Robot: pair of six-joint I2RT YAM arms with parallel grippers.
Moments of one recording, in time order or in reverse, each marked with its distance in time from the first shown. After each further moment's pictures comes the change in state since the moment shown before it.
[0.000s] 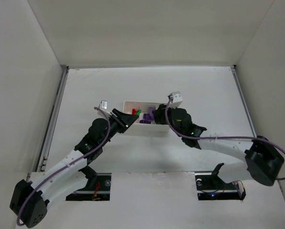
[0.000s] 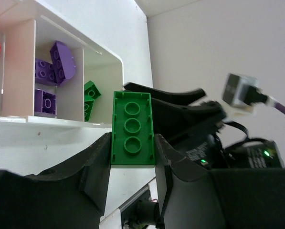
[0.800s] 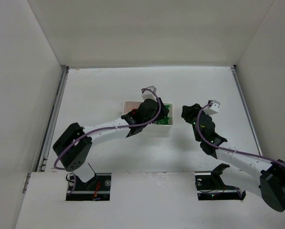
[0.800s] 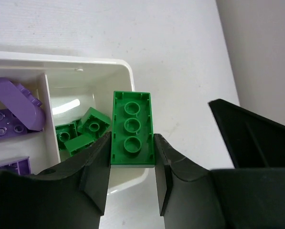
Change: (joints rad) left arm -0.270 0.810 0.583 -0.031 -0.237 0.365; right arm -0.243 -0.352 -0.309 0.043 0.256 0.279
